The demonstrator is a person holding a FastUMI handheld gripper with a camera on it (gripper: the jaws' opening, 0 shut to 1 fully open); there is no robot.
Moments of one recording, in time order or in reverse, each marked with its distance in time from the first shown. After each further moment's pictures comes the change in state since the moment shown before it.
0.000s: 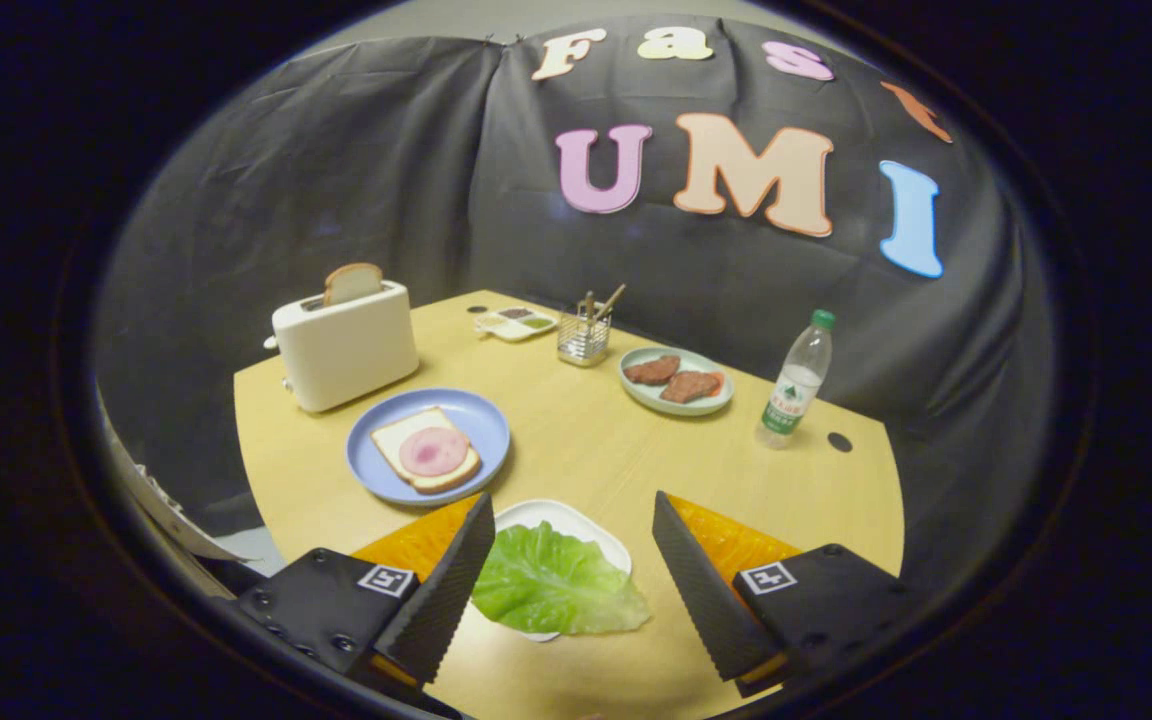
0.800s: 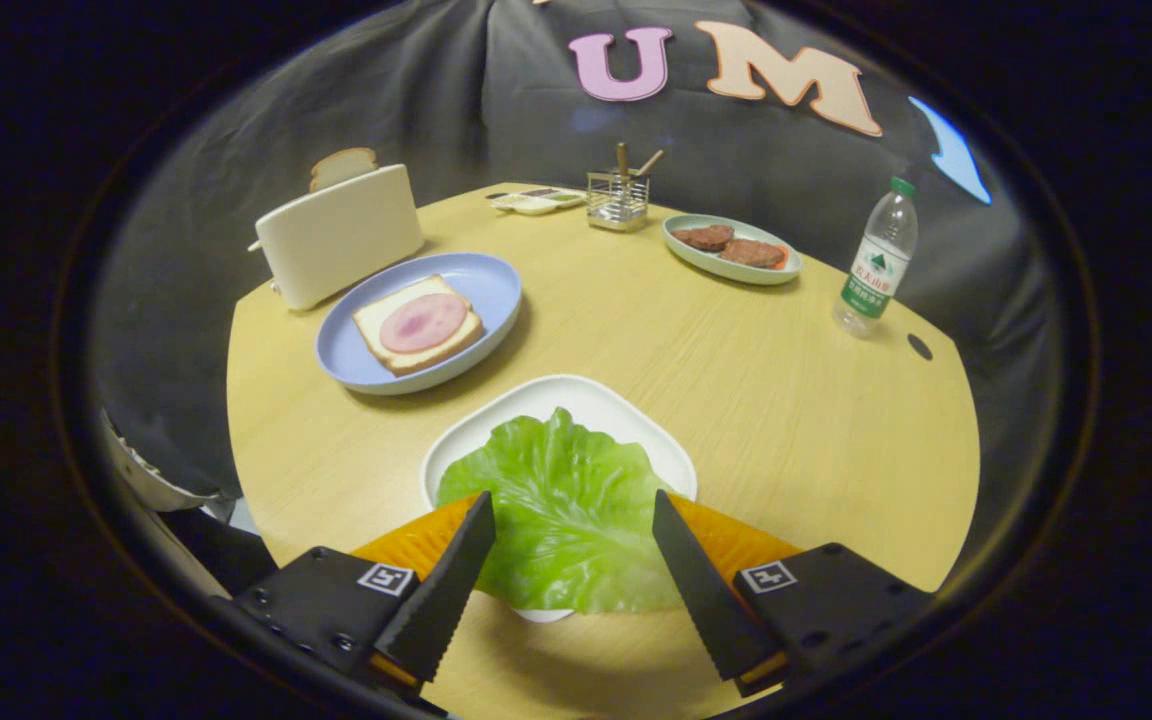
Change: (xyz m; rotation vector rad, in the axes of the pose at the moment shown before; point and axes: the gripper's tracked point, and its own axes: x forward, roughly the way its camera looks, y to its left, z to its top) arm 0.060 0.014 -0.104 0.034 0.282 0.092
